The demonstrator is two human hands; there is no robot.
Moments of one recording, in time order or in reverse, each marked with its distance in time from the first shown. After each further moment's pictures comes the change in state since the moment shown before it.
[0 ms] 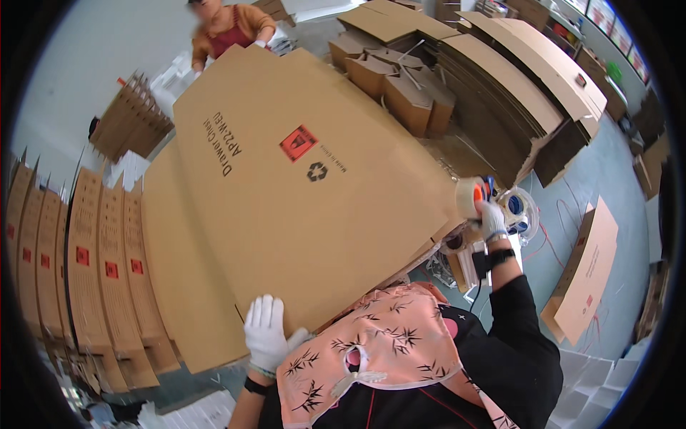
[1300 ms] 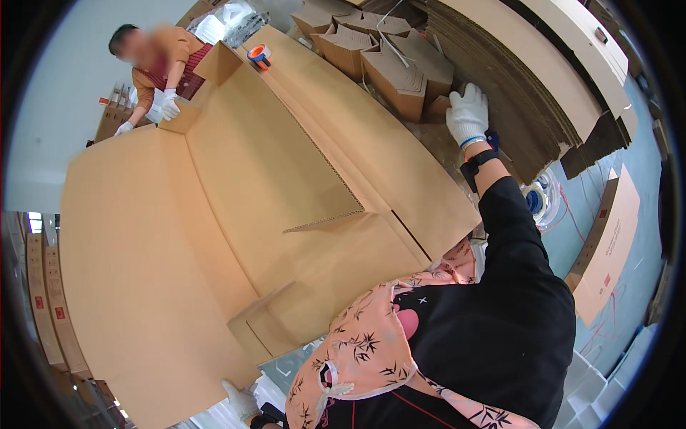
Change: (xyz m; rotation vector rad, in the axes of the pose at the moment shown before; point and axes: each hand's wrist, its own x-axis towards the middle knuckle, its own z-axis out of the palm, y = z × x) left_hand -0.088 0.011 -0.037 -0.971 0.630 -1.620; right_hand 0.203 -0.152 0.093 -1.461 0.391 -0.943
